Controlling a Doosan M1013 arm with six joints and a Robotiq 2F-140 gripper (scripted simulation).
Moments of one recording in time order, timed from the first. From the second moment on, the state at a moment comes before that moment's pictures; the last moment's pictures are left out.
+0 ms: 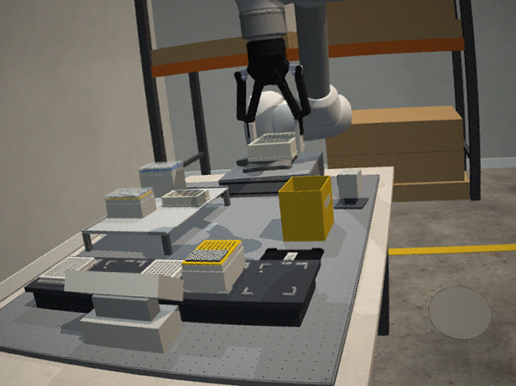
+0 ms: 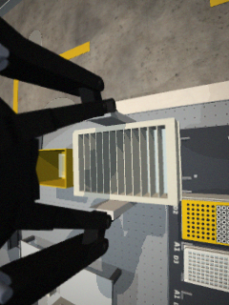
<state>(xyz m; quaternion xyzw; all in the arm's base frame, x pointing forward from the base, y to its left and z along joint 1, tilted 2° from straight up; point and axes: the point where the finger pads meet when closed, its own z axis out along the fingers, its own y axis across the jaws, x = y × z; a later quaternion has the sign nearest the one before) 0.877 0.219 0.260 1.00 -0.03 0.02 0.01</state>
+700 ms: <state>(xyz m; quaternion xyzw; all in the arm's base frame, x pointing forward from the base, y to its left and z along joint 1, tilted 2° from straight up) 0.833 0.221 0.259 1.00 -0.03 0.02 0.01</state>
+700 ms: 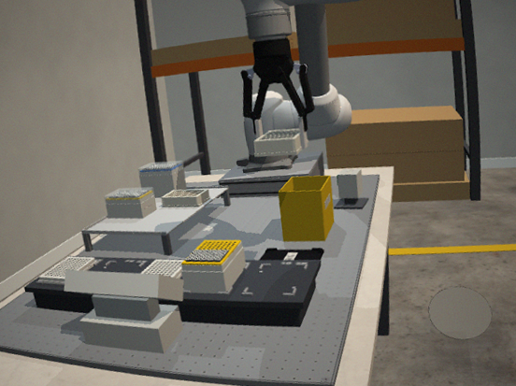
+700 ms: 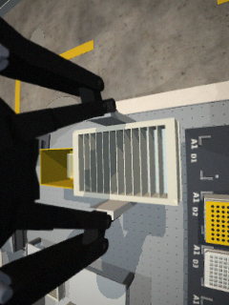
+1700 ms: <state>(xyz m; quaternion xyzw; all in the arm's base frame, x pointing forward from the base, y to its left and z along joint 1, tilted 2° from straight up) 0.820 0.222 0.258 0.98 -0.21 0.02 0.01</state>
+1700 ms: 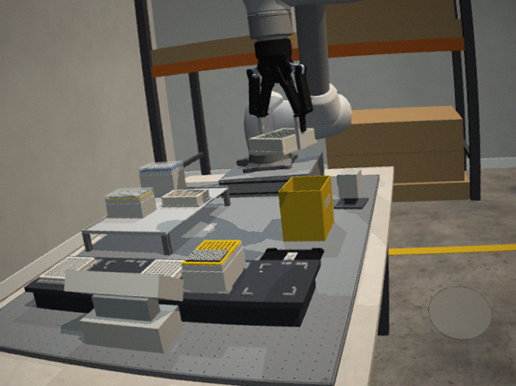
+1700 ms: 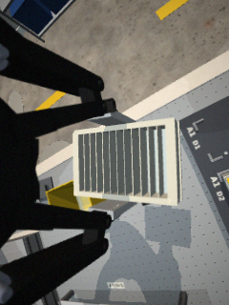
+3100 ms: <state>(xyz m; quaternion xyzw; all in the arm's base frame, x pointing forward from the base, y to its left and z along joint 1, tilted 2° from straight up) 0.820 0.222 0.258 0.84 -0.55 0.02 0.00</state>
